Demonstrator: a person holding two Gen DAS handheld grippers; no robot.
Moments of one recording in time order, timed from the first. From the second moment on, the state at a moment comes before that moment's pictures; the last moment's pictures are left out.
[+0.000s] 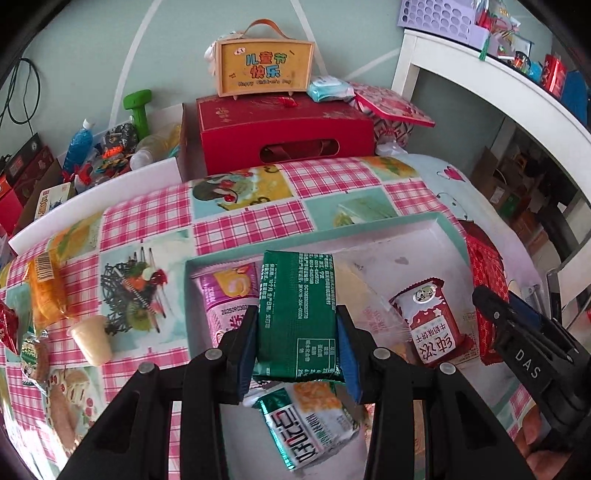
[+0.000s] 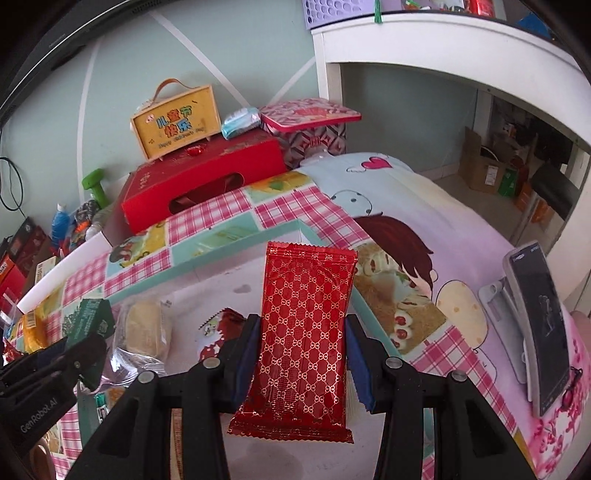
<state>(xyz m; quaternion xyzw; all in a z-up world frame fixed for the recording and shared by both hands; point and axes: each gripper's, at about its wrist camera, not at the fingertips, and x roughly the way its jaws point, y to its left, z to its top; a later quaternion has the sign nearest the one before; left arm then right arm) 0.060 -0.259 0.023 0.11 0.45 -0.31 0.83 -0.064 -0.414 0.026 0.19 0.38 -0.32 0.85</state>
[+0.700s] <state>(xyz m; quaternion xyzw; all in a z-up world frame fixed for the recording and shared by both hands) 0.057 -0.265 0.038 0.10 0.45 -0.31 0.83 -0.059 -0.415 0.017 0.20 0.40 -0.31 0.84</state>
